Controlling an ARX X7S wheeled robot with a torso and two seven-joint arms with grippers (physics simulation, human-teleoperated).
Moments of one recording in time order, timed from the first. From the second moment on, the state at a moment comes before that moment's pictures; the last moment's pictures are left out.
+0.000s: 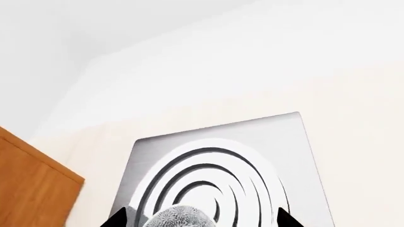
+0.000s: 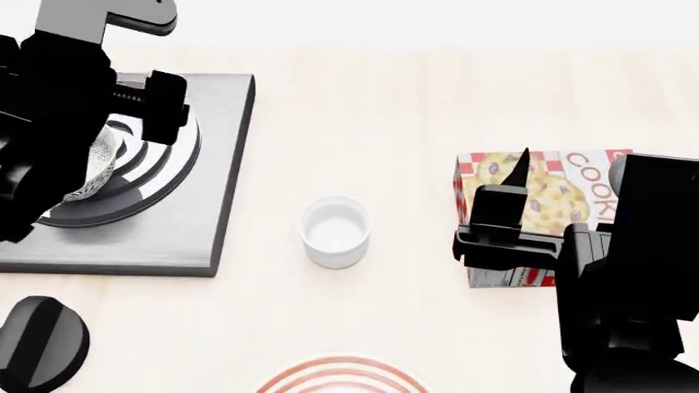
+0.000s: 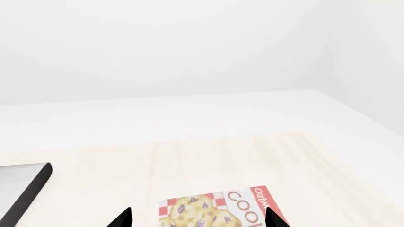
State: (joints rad) left arm -1.39 -0.13 0.47 -0.67 -0.32 -0.99 -0.32; right arm 0.63 0.24 0.15 -0.68 0.45 1.25 0.29
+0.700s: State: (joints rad) left arm -1.30 -0.14 0.58 -0.67 -0.28 -1.01 -0.35; right arm 0.63 0.25 0.15 -0.68 0.47 1.25 0.31
